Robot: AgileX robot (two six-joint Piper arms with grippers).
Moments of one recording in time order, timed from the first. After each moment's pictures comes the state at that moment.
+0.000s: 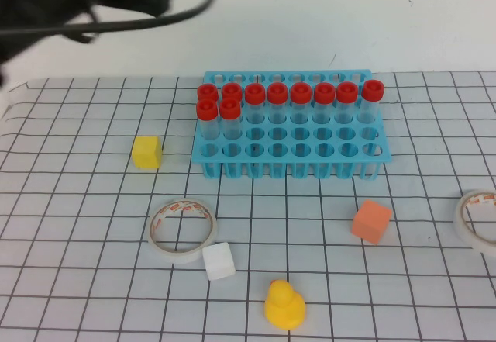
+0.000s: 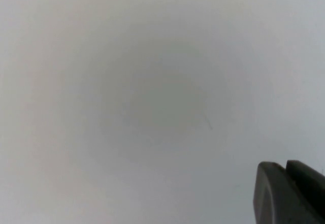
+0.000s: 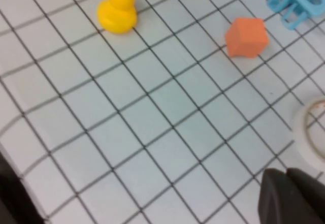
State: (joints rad) right arm 0.78 0.55 -0.76 -0.17 1.04 -0.14; left arm -0.28 1.45 -1.34 -1.66 0.11 1.88
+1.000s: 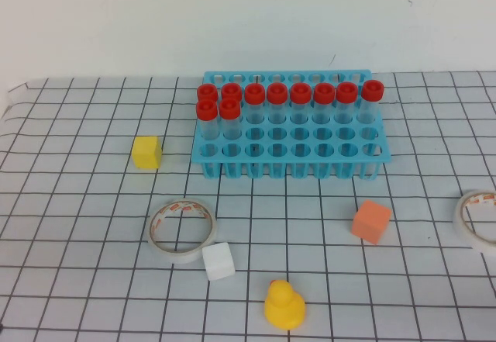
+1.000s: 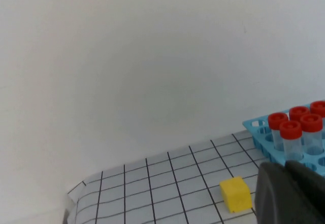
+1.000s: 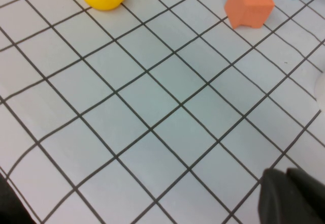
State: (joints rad) right arm 0.78 0.30 -0.42 -0.22 0.87 0.00; left arm -0.28 0.36 -0.36 -1.74 -0.10 1.88
